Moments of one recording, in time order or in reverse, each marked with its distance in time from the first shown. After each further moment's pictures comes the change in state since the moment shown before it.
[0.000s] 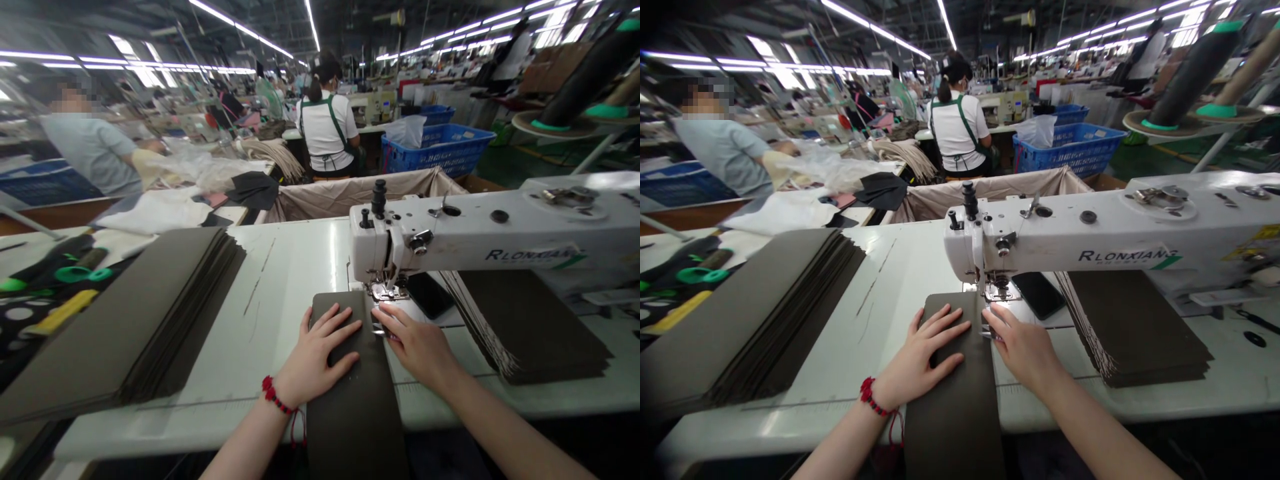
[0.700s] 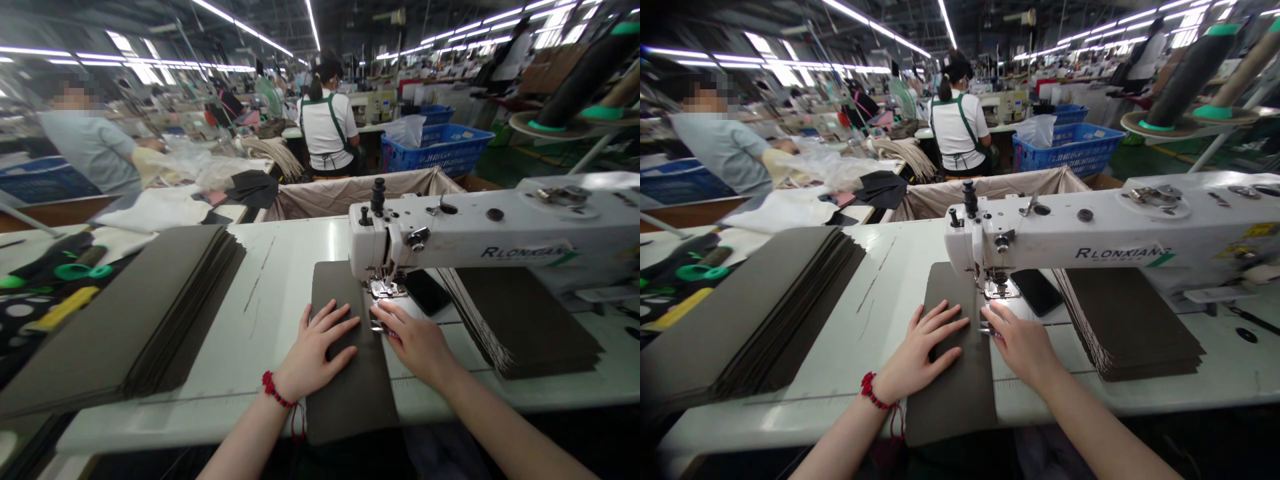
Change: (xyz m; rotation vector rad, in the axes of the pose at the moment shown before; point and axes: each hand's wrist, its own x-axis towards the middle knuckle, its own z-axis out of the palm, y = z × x) left_hand -0.001 0.003 -0.002 0.027 -0.001 -0.036; right_hand -0.002 0.003 0.006 -0.017 0.033 0.000
